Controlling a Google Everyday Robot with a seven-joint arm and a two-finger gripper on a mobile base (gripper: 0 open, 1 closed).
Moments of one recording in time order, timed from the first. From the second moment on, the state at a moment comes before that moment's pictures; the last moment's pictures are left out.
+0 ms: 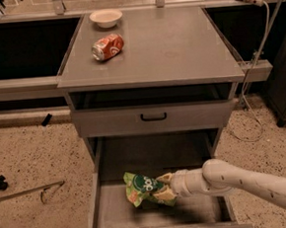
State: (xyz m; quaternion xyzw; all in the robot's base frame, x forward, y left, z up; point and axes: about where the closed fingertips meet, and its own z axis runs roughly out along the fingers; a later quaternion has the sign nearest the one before) arm 0.522 -0.048 0.422 -0.51 0.73 0.27 0.36
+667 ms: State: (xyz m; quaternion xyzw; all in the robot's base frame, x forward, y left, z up) arm 0.522 -0.048 0.422 -0.51 0.73 0.27 0.36
